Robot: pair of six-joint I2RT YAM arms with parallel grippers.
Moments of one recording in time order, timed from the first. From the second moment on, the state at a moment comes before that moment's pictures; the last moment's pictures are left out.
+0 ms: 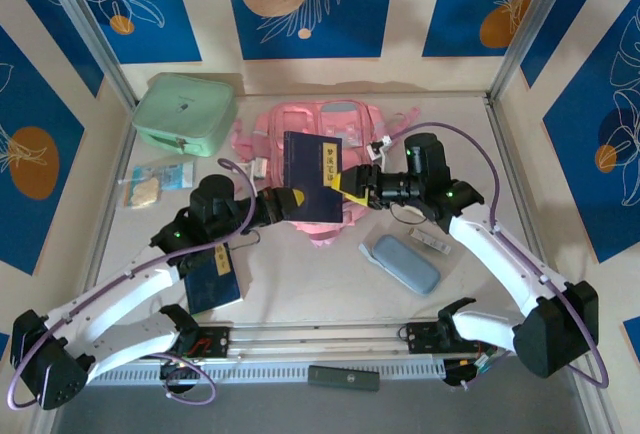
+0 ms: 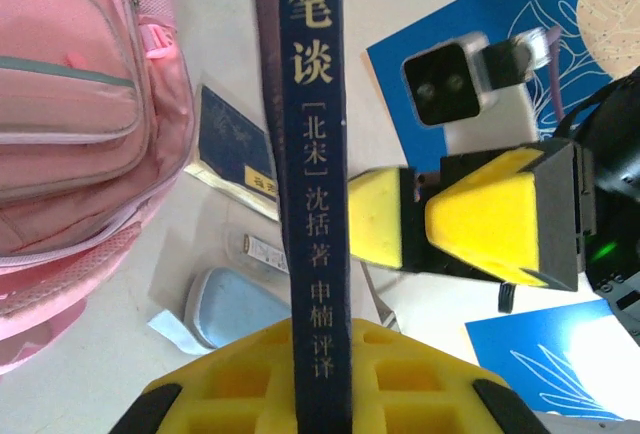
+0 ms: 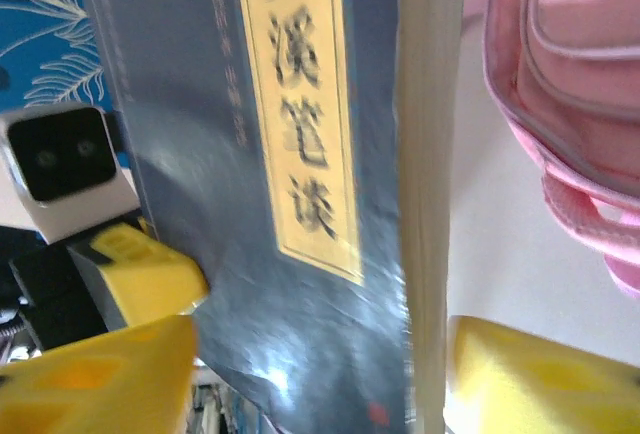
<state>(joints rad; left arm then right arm) -0.72 0.97 0.76 -0.04 0.30 -0.96 0.43 1.15 0.94 -0.34 -0.81 0.83</state>
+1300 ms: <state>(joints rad) -0.76 1.09 0.85 -0.07 0.24 -0.90 0.43 1.08 0.85 -0.24 -0.87 0.89</state>
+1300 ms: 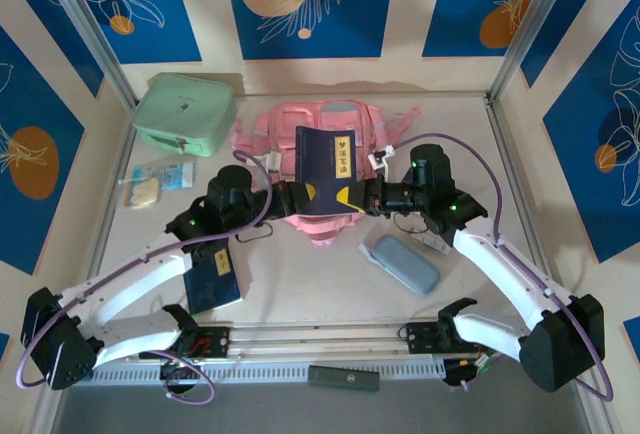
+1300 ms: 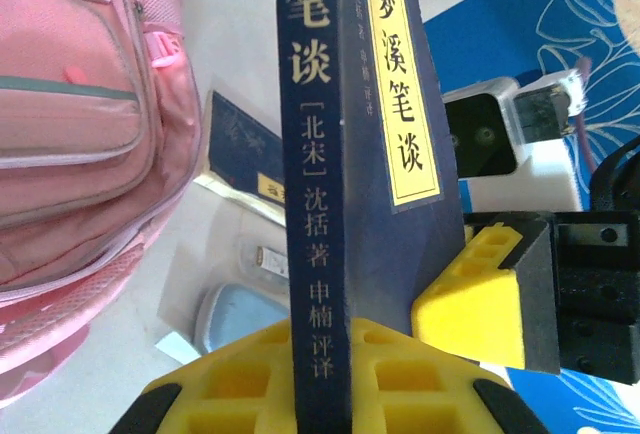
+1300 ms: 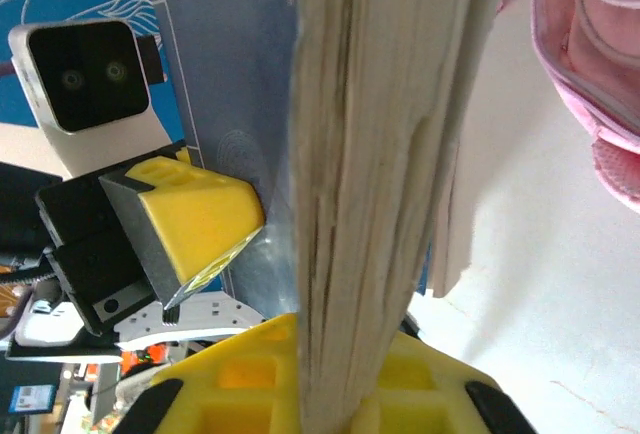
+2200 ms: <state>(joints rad) -0.75 1.74 1.38 -0.54 0.03 0.23 -0.03 0.84 0.76 -0.73 -0.80 0.80</state>
